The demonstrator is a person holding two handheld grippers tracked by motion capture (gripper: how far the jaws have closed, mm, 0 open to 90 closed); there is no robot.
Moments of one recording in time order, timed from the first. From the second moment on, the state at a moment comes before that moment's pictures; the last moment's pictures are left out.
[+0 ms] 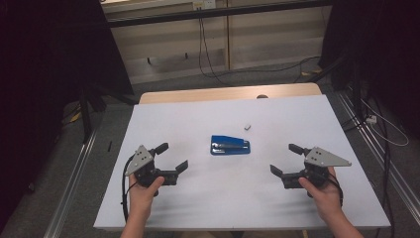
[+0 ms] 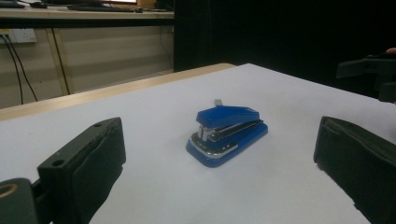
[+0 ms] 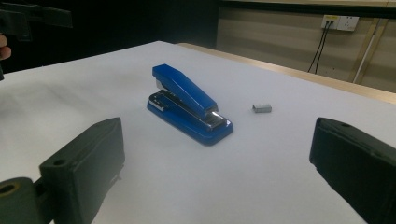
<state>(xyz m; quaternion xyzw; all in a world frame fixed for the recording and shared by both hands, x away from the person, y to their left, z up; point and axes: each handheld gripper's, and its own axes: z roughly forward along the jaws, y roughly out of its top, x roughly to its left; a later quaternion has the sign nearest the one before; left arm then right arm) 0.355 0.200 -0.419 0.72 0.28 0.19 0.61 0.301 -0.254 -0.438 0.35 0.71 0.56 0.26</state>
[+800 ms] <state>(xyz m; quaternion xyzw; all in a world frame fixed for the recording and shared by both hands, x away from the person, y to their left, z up) 0.384 0.167 -0.429 0.73 0.28 0.17 0.61 0.331 -0.239 -0.437 0.36 0.71 0.55 0.27</state>
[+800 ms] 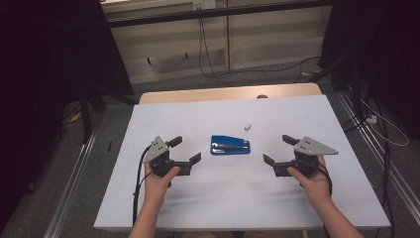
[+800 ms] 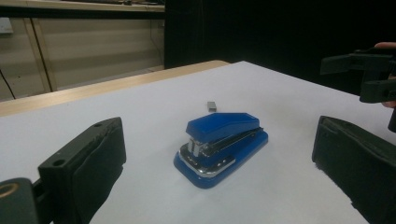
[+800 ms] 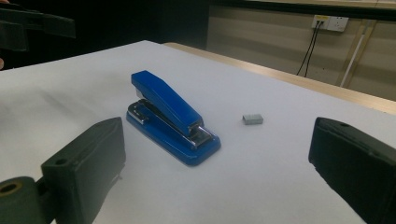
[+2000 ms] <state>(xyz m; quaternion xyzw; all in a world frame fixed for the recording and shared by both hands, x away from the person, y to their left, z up) 0.437 0.121 -0.453 0.81 0.27 0.12 0.51 0.361 -0.207 -0.437 0.36 0.71 0.54 0.26</state>
